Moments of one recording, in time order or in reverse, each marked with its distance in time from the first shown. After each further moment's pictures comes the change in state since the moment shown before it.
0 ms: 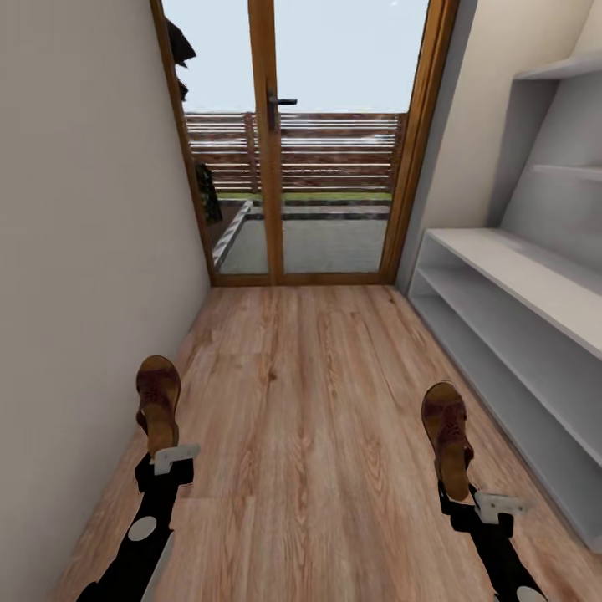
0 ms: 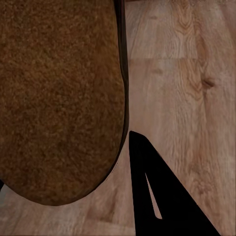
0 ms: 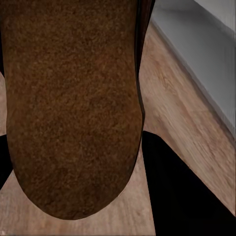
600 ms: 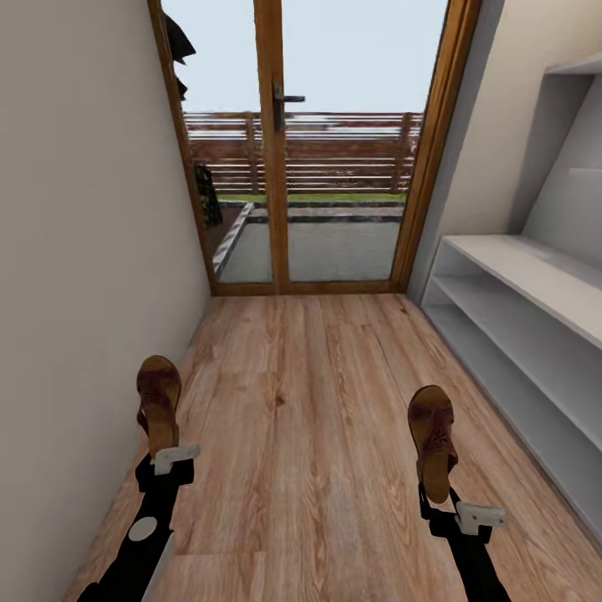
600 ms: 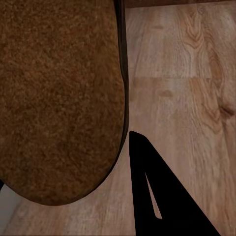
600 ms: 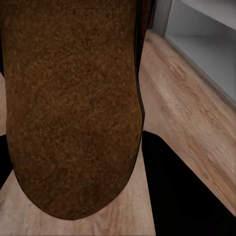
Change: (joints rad) left arm 0.000 -0.001 0.000 0.002 0.000 0.000 -0.001; right arm 0.000 0.082 0.005 0.089 0.005 -0.206 0.000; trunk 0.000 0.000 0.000
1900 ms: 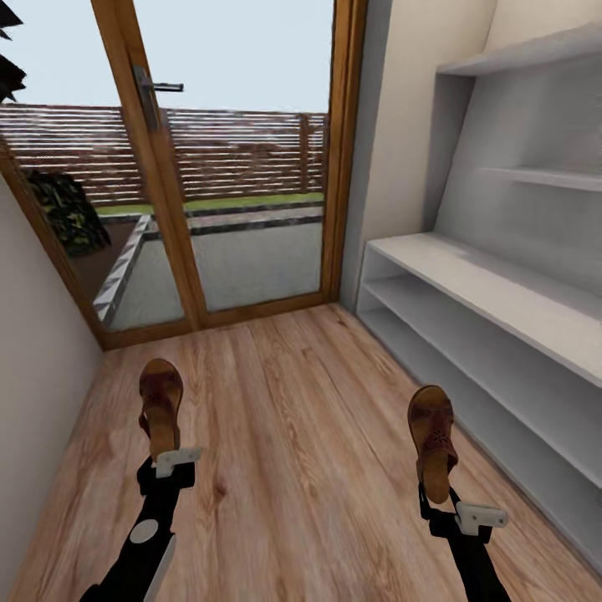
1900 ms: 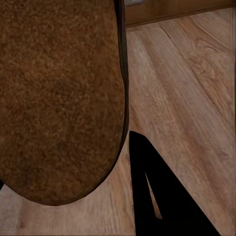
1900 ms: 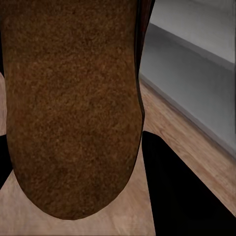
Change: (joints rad) left arm 0.000 -0.001 -0.003 0.021 -0.001 -0.003 -0.001; right arm 0.000 0.000 0.000 0.001 0.000 0.000 0.001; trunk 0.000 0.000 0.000
